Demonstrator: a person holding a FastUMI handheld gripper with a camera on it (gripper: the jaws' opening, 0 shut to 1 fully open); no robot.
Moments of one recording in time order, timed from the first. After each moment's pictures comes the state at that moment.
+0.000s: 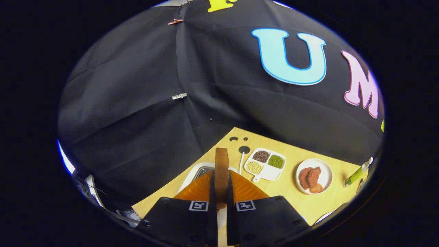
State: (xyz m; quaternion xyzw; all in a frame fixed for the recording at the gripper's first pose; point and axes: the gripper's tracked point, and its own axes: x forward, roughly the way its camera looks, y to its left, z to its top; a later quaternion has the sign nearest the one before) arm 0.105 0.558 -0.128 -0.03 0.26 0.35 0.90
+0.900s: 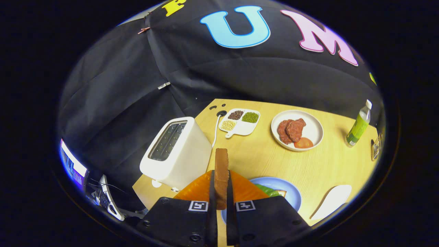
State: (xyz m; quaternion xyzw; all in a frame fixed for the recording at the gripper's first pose) arm 0.058 0.402 -0.243 0.06 0.37 0.35 0.86
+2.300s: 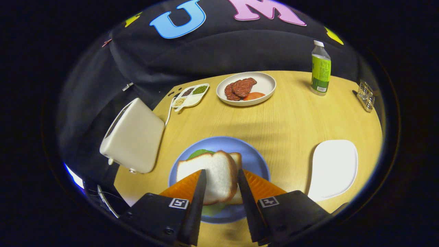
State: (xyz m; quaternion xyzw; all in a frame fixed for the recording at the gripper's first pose) arm 0.051 0.279 -0.346 0.08 0.42 0.23 0.88
